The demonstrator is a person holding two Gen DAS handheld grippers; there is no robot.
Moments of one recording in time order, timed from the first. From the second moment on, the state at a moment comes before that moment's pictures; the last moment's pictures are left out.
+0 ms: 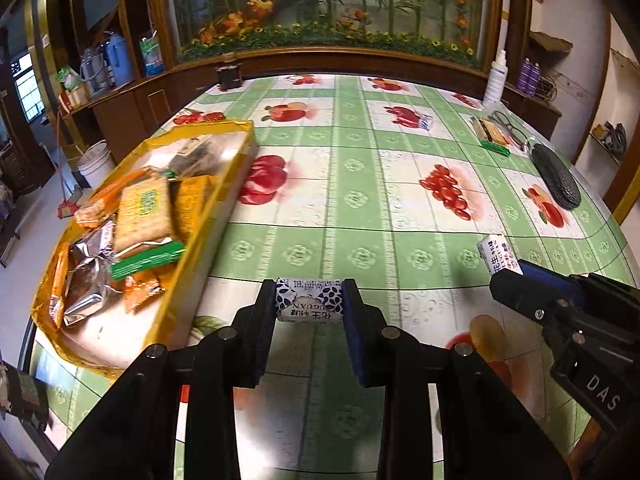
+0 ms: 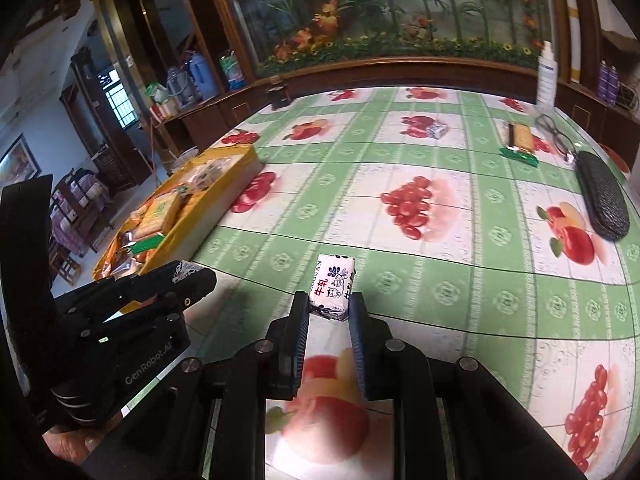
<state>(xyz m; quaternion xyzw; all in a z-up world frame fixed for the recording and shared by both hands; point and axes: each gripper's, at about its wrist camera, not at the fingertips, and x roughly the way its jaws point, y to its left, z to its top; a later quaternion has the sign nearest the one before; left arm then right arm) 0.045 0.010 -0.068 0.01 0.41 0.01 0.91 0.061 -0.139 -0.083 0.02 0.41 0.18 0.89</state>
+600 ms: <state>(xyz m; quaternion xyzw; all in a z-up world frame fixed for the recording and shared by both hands) 0.039 0.076 -0.057 -0.03 0.40 0.07 0.91 0.073 -0.059 -0.076 -0.02 0.41 0.24 0.88</state>
